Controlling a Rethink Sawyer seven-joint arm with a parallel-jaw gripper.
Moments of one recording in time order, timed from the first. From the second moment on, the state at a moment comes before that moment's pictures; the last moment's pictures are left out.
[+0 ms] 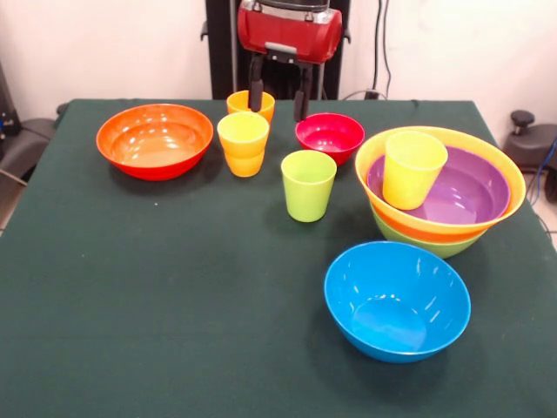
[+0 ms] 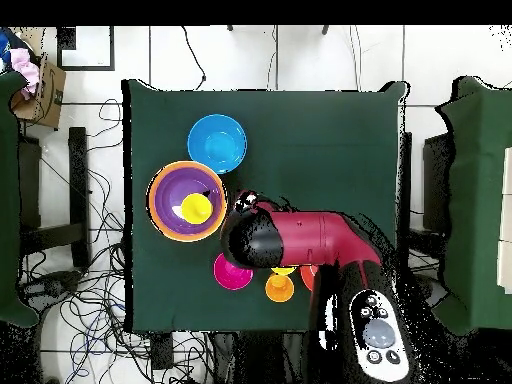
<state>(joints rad) -0.38 -0.88 0.16 1.84 -0.34 0.42 2.21</state>
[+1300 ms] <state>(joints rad) -0.24 -0.83 0.13 1.93 -0.34 0.34 2.21</state>
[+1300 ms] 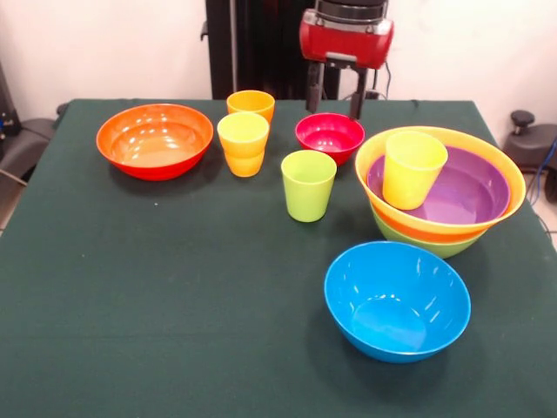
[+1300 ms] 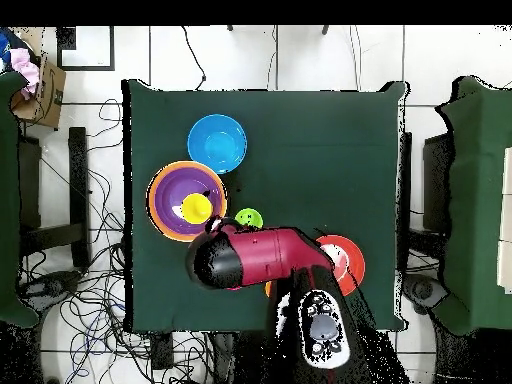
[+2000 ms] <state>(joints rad) -0.20 -0.78 0.06 1.95 -0.34 0.28 2.21</state>
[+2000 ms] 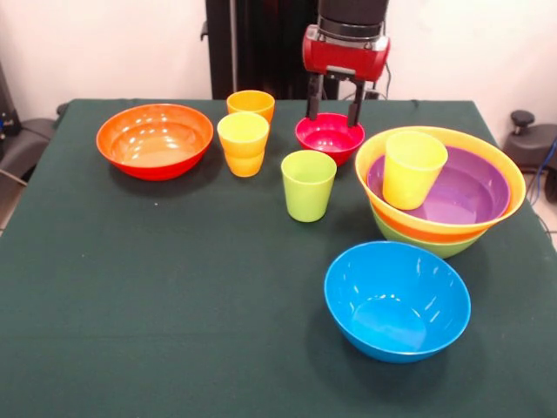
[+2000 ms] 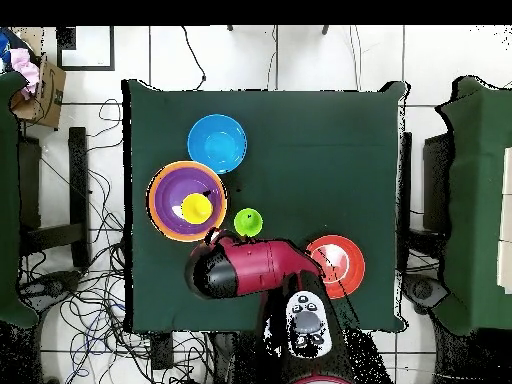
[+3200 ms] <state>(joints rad) -0.18 -0.72 -0.03 1.97 -0.39 0.19 2.21</state>
